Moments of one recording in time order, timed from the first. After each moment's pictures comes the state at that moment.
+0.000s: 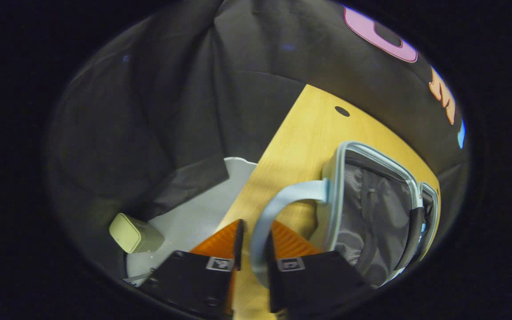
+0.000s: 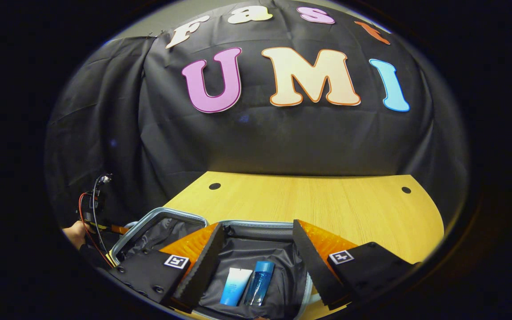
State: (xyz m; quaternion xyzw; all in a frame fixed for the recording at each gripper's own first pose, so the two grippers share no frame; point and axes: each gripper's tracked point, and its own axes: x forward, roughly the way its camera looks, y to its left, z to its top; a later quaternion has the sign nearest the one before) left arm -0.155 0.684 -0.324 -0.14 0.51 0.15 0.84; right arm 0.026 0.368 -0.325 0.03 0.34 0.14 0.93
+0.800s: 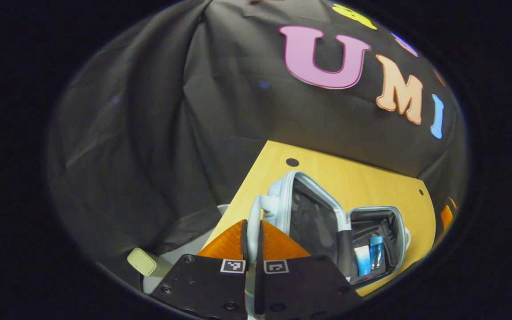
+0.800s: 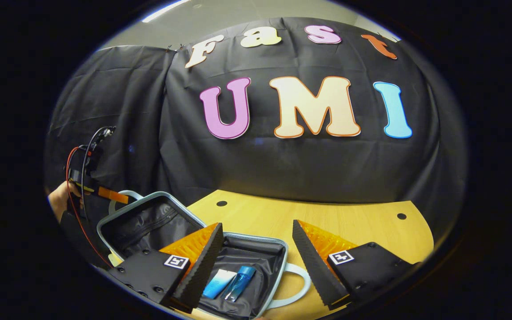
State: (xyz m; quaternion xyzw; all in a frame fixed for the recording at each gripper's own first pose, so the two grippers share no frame) left arm -0.125 0.603 -0.113 -0.06 0.37 0.12 0.92; right arm 0.023 0.302 -0.253 0.03 0.26 0.20 0.94
